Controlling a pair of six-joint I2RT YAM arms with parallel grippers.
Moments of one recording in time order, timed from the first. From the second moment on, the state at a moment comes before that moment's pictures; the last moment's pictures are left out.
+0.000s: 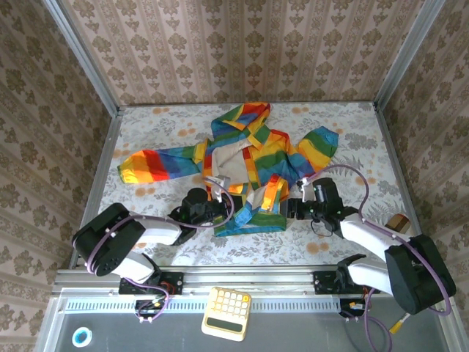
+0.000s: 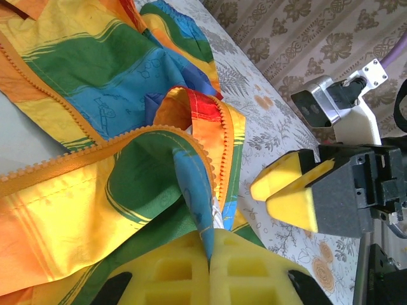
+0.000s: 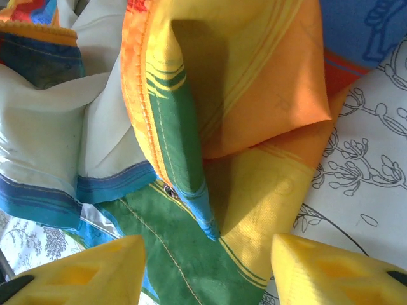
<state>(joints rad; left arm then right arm) -0.82 1.47 0.35 0.87 0.29 -0.59 0.32 1.16 0.36 0.03 -0.45 0.42</state>
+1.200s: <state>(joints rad) -0.80 1.04 0.40 0.61 0.29 -0.46 0.41 1.19 0.69 -0.14 -0.67 0.27</state>
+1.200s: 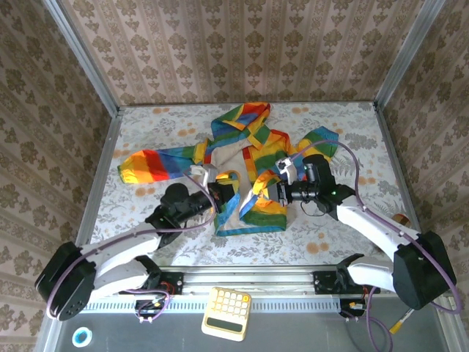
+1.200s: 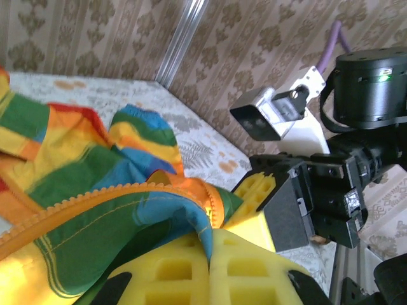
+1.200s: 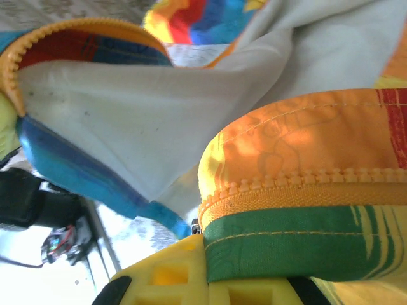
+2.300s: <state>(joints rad) -0.88 1.33 0.44 0.41 0.30 -0.55 0.35 1.31 0.67 -0.19 -0.81 0.25</state>
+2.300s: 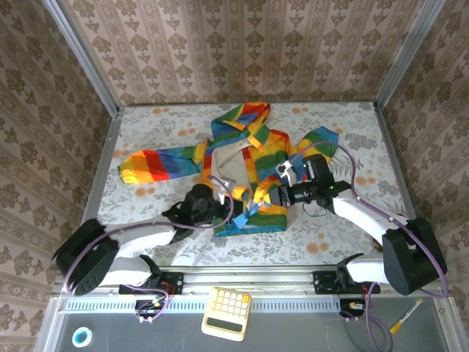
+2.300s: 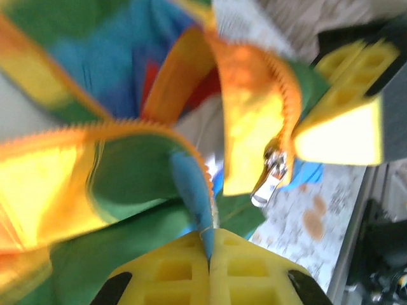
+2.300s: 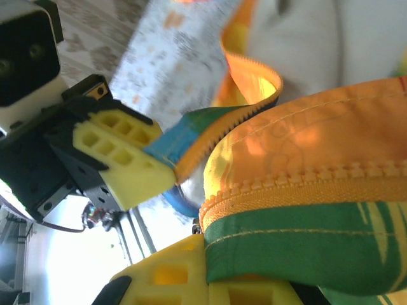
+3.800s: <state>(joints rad) -1.01 1.49 0.65 0.12 0.20 -0.85 0.34 1.37 0.59 -0.14 -0.77 0.23</state>
